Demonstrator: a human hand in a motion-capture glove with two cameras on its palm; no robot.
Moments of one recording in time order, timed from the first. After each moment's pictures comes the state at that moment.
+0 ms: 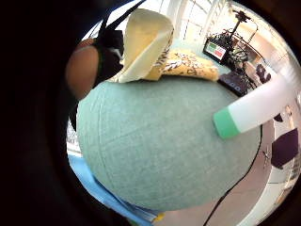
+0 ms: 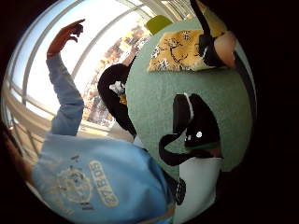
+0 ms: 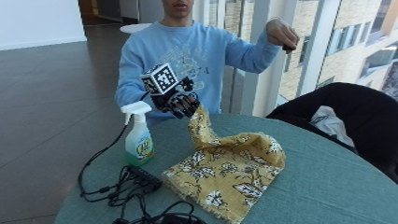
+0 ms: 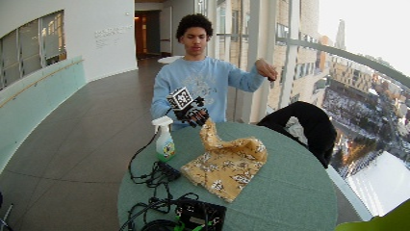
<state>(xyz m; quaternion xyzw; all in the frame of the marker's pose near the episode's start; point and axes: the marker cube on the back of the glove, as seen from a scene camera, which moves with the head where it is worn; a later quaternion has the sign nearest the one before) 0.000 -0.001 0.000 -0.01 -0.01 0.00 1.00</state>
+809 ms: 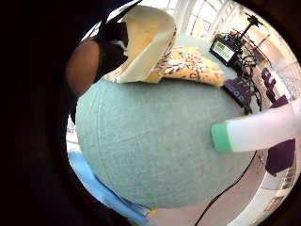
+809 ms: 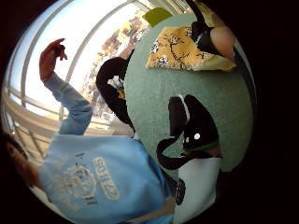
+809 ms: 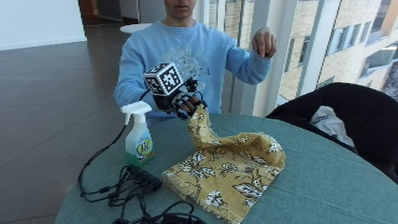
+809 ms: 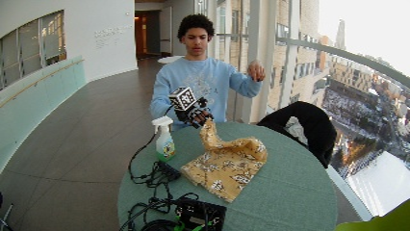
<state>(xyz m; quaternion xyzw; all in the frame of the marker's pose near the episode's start) 0.003 -0.023 -0.003 -0.06 -0.01 -0.02 1.00</state>
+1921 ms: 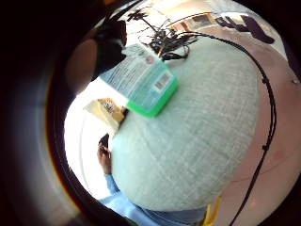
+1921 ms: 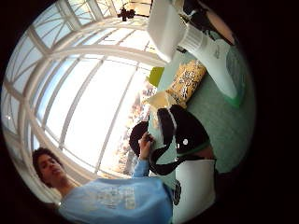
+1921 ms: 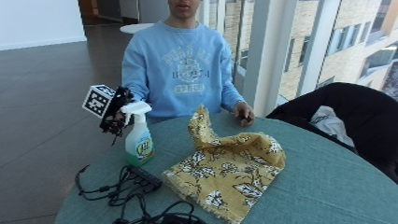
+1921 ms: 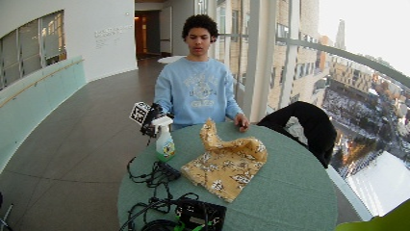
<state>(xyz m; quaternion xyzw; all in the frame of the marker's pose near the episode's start) 0.149 0.054 -0.050 0.24 -0.23 0.30 0.90</state>
